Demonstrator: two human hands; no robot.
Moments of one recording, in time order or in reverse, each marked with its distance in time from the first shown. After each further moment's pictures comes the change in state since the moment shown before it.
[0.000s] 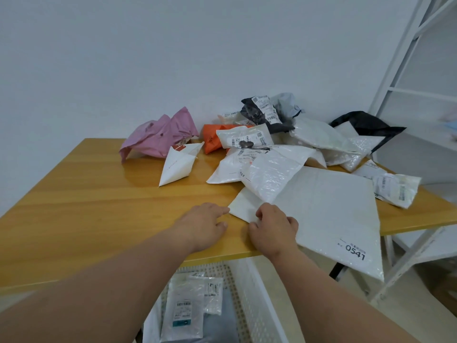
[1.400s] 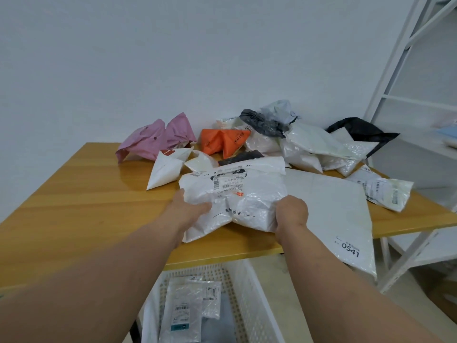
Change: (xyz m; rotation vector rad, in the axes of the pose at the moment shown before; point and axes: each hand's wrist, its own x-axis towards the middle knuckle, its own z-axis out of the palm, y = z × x) left_hand 0.001 -0.014 -0.020 -0.921 0.274 -0.473; right_hand 0.011 -0.024 -0.063 0.368 0.075 0.471
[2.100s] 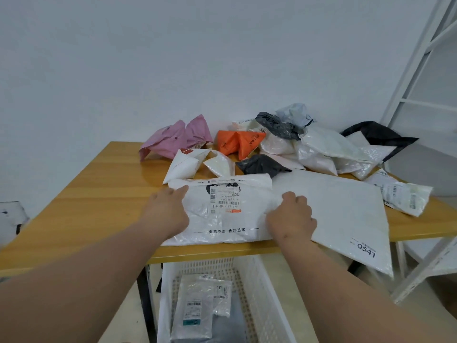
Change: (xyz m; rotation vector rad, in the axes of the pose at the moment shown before) left_hand -0.027 -0.007 -0.068 0.982 0.161 0.254; right_hand -0.023 0.009 0.029 -0.336 0.069 -0.239
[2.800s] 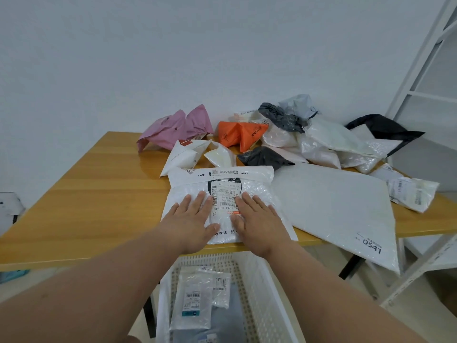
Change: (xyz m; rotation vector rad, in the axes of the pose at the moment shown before) left_hand -0.007 0.011 0.043 0.251 -0.258 0.306; right_hand -0.012 -0.008 0.043 -0.189 -0.335 -0.593
